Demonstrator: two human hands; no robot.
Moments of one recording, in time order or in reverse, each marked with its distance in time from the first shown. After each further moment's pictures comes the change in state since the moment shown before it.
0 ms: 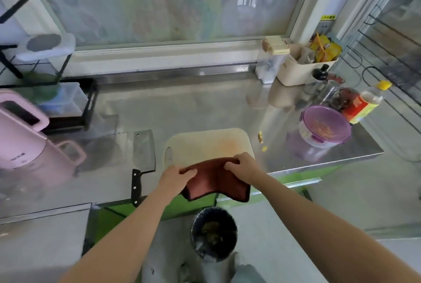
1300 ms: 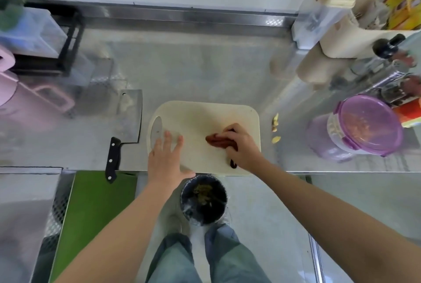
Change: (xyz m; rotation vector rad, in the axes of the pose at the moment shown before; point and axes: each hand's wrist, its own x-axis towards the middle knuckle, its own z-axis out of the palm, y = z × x) left_hand 0.055 -0.025 0.056 0.861 0.108 -0.068; right_hand 0.097 0.057 0.017 0.004 -0.134 -0.521
